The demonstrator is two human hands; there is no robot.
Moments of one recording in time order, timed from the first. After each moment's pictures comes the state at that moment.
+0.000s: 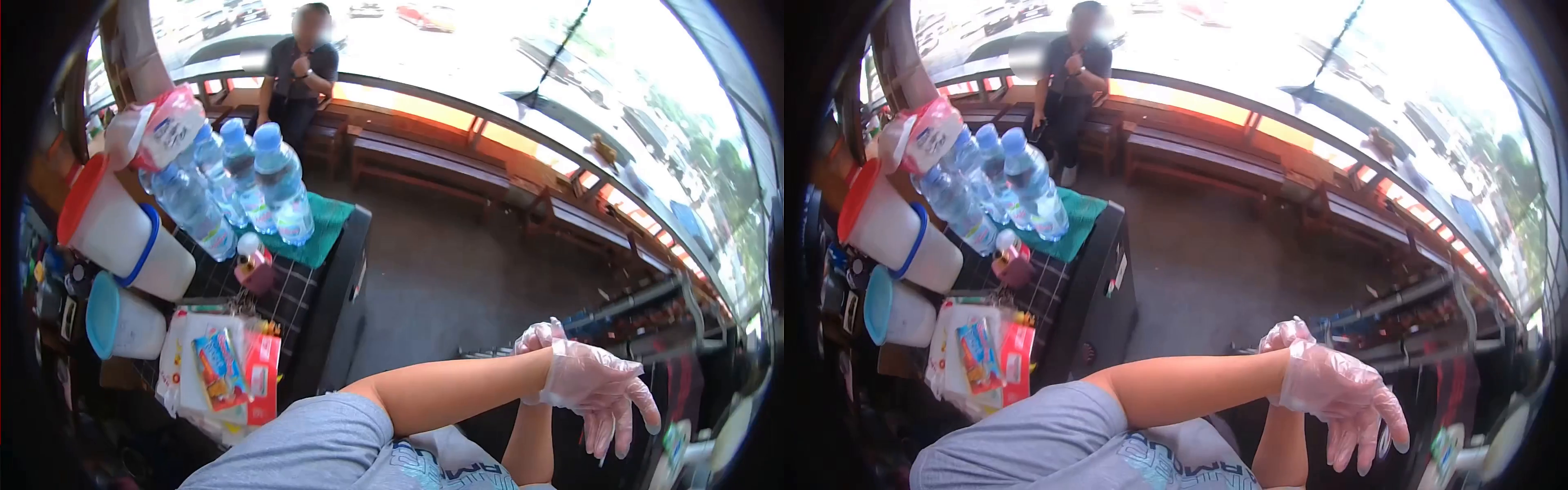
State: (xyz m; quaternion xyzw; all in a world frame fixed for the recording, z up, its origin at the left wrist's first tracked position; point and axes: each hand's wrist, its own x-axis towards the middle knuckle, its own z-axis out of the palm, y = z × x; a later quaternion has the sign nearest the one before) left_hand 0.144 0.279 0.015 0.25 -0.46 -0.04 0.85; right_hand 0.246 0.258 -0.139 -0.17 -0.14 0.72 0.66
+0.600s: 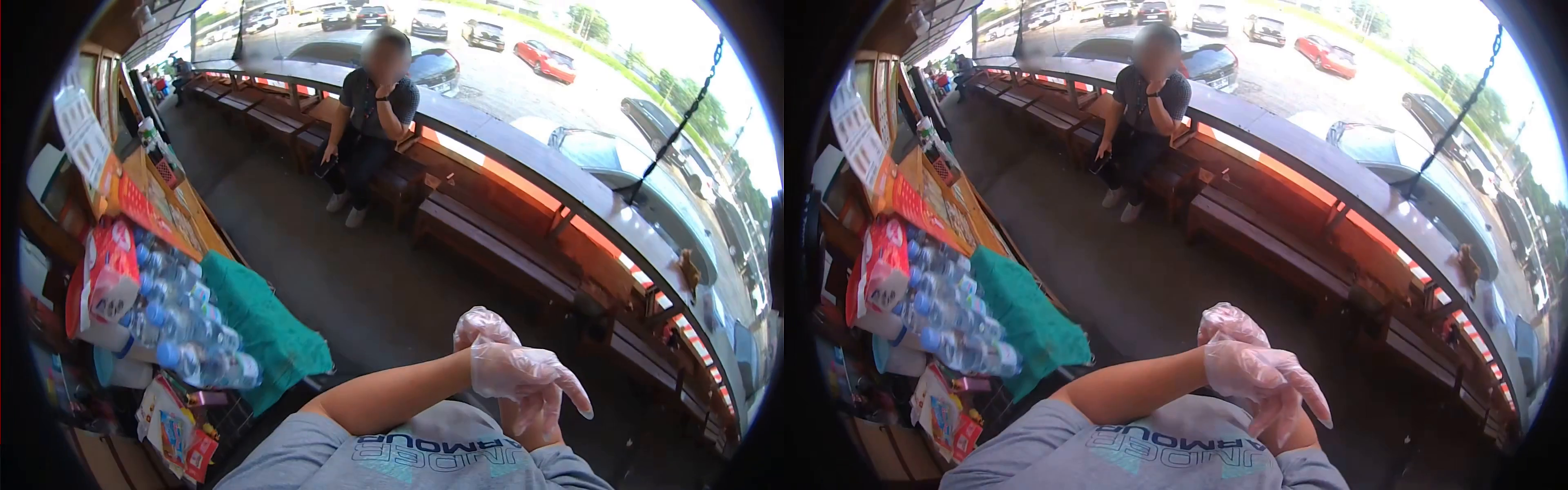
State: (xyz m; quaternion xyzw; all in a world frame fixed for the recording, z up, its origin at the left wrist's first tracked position) left_hand 0.163 0.748 -0.088 0.40 -0.32 0.14 0.85; right_hand 0.254 0.737 -0.114 0.10 -0.59 0.64 0.49
